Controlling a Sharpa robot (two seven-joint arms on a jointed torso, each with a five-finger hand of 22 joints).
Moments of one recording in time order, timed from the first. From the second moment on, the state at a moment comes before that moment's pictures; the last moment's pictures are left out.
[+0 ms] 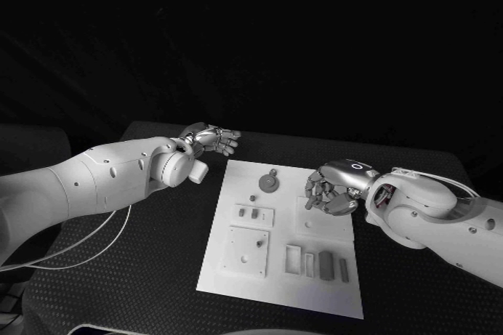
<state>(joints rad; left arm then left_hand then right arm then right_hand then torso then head) 1.27 -0.71 -0.13 1.12 -0.17 -0.20 0.15 0.97 -0.11 0.44 -0.22 0.08 0.83 0.18 0.24 0.54 1.11 0.14 0.07 0.23 0.93 0.09 0.60 0.43 0.04 0.65 -0.01 0.66 1.21 1.19 -0.81 -0.05 1.60 -1.62 -0.18 -0.06 1.20 -0.22 0.86 -0.17 0.05 1.03 0.10 0.41 0.44 1.34 0.03 0.22 0.23 1.15 -0.06 0.92 0.73 0.25 1.08 0.03 0.74 1.31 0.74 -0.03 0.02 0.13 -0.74</state>
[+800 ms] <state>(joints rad) 1.27 -0.68 -0.13 1.10 -0.17 -0.20 0.15 0.97 -0.11 0.44 -0.22 0.08 0.83 0.18 0.24 0.54 1.11 0.14 0.07 0.23 0.93 0.09 0.60 0.43 0.04 0.65 -0.01 0.66 1.21 1.12 -0.60 -0.08 1.61 -1.63 -0.15 -0.07 1.18 -0.21 0.87 -0.18 0.05 1.04 0.10 0.41 0.44 1.34 0.03 0.22 0.23 1.15 -0.06 0.93 0.72 0.25 1.09 0.03 0.74 1.31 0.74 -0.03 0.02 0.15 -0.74</state>
